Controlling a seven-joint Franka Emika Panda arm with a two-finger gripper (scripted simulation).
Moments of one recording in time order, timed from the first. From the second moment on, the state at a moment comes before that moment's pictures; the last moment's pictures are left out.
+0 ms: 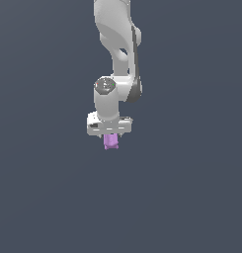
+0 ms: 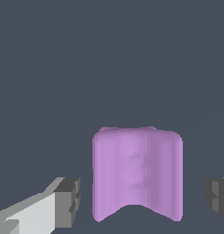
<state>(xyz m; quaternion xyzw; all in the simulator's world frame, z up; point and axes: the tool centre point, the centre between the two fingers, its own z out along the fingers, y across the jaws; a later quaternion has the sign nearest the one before) -0.054 -0.050 0.084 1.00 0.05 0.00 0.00</state>
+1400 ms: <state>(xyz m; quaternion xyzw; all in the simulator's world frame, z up) -0.054 -0.049 0.045 1.00 0.05 0.00 0.00</state>
